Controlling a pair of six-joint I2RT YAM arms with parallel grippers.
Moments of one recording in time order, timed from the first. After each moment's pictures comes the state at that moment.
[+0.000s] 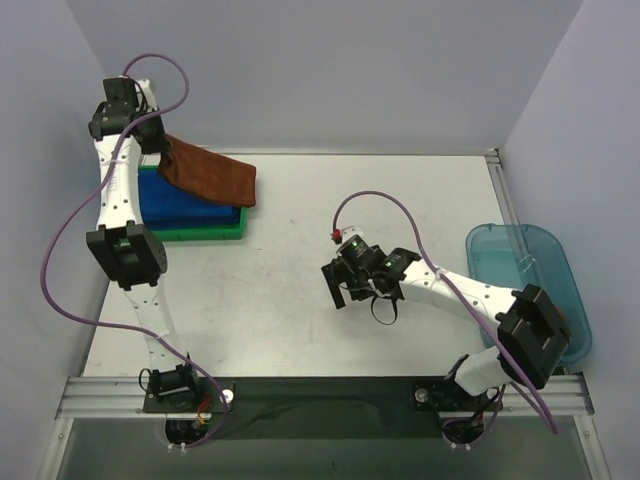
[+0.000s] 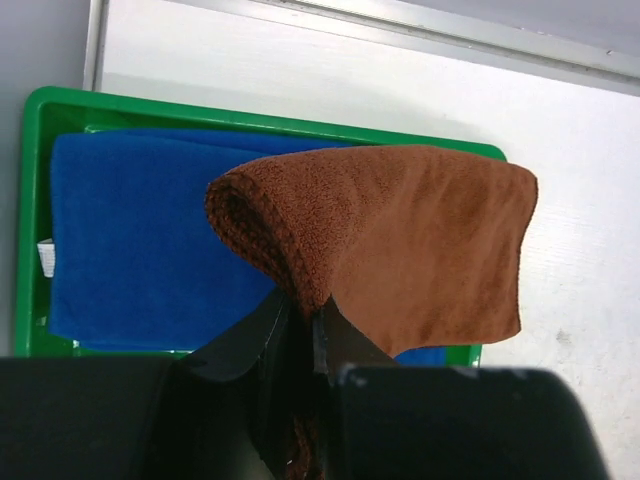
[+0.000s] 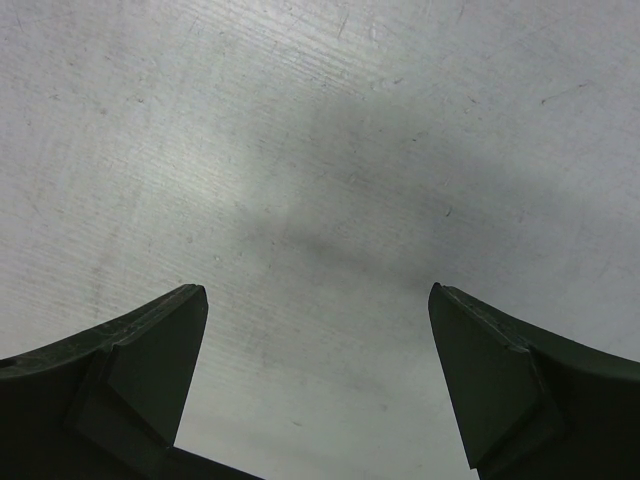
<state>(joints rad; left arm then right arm) 0.17 2.22 2.49 -1.01 0.11 -0.09 0.84 1.44 0.94 -0.57 0.19 0.34</state>
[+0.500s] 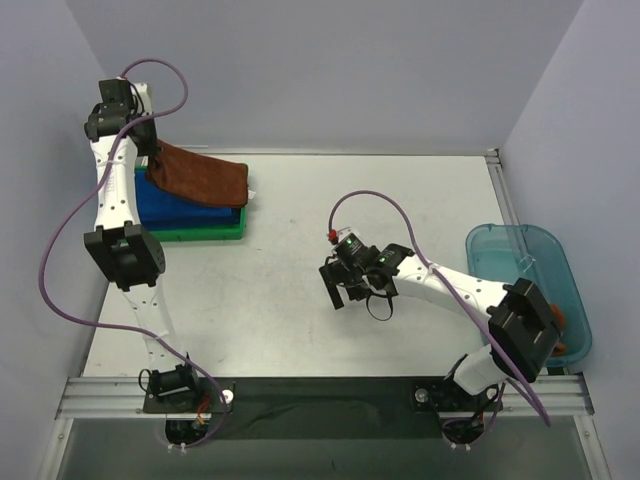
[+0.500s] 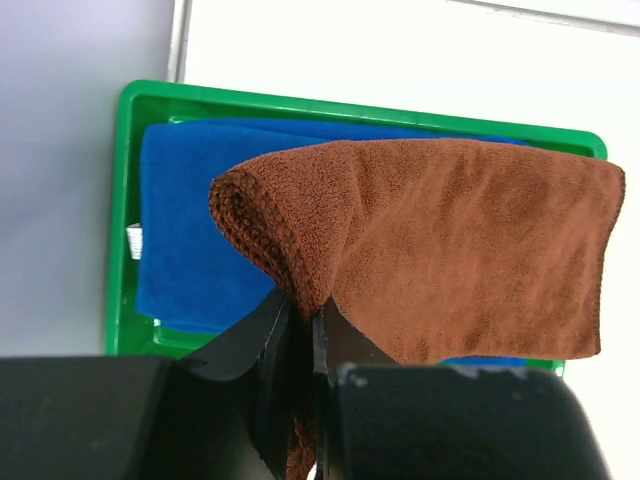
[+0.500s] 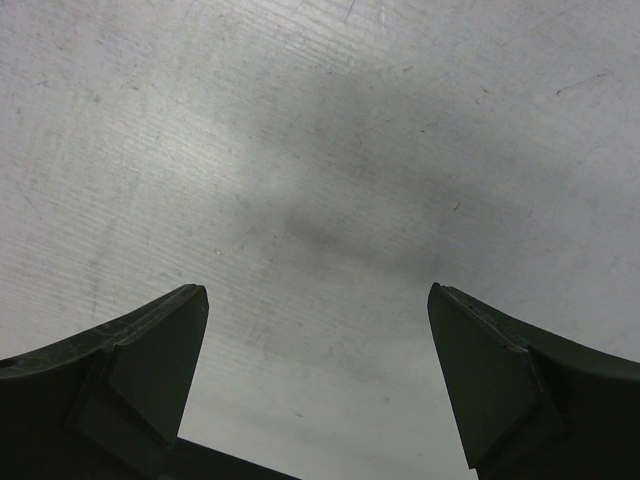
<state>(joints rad) 0.19 2.22 2.48 -1.03 0.01 0.03 0.84 1.50 0.99 -0.62 0.17 0.34</state>
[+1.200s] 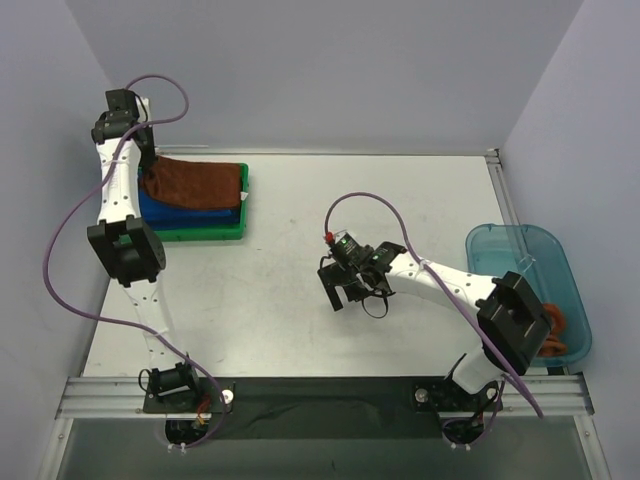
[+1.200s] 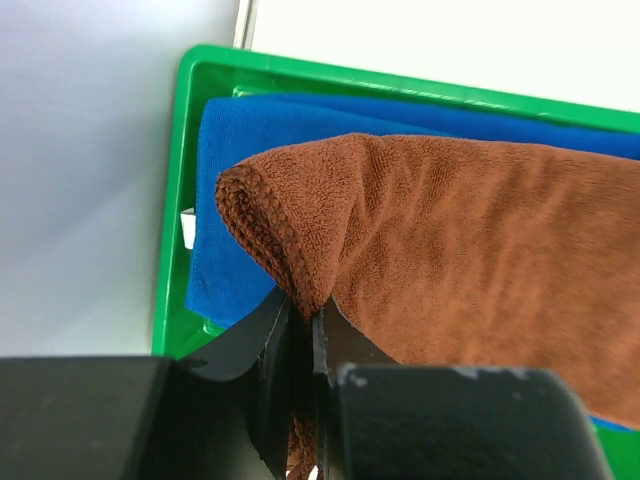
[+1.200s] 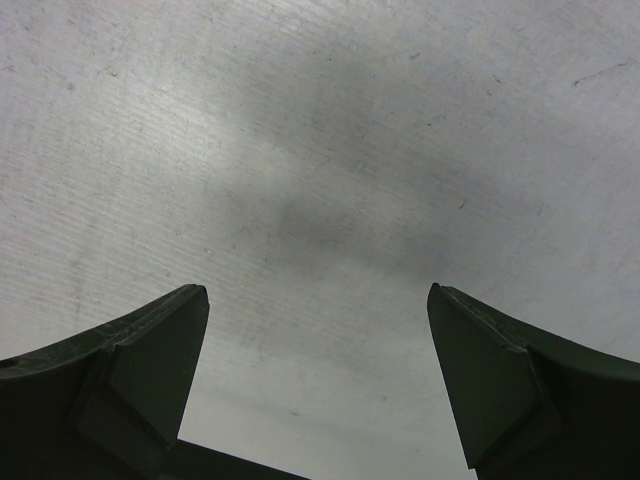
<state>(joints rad) 0.21 2.28 2.47 -1.01 -0.14 0.08 0.84 1.56 1.02 -0.65 0.16 0.33</state>
